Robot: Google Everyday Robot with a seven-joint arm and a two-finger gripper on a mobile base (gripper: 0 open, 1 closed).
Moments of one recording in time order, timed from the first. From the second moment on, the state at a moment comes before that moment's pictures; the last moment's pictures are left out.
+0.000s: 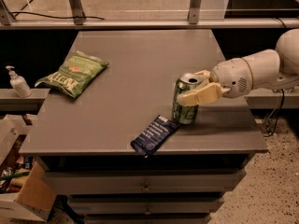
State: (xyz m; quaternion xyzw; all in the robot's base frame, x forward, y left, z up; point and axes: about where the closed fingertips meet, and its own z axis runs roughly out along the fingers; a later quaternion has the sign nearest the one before) arm 0.505 -0.095 0.881 -0.51 0.63 0.48 0.34
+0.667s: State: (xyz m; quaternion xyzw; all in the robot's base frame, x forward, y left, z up) arm 0.503 -0.098 0.879 -0.51 0.63 0.48 0.33
